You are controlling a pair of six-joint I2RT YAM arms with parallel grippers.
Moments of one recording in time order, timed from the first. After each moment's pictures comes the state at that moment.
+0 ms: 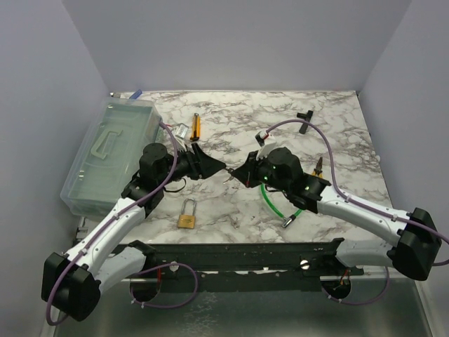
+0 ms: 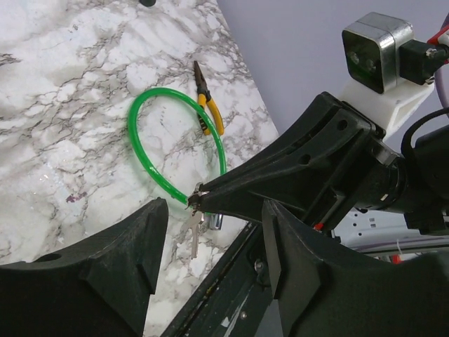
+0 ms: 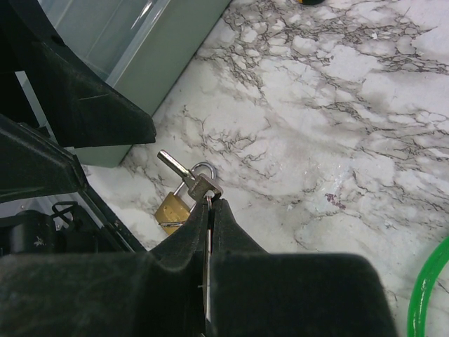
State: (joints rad) left arm -0.45 0.97 0.69 0.10 0.52 -0.77; right arm 0.88 1.22 0.85 0.03 0.02 0.53
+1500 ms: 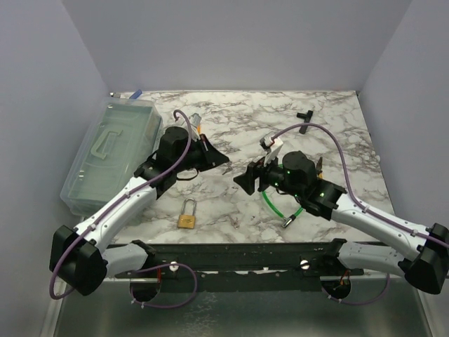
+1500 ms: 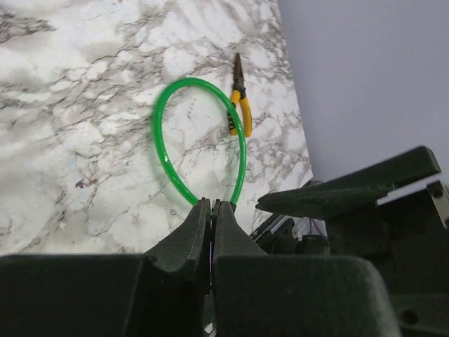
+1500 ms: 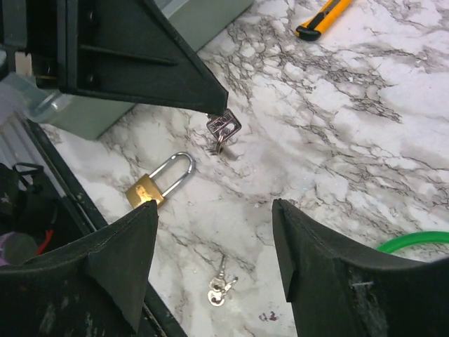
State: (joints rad) left arm -0.55 1.15 0.90 -0.10 0.36 -0.81; right arm 0.88 1.06 0.81 -0.03 -0.02 0.30
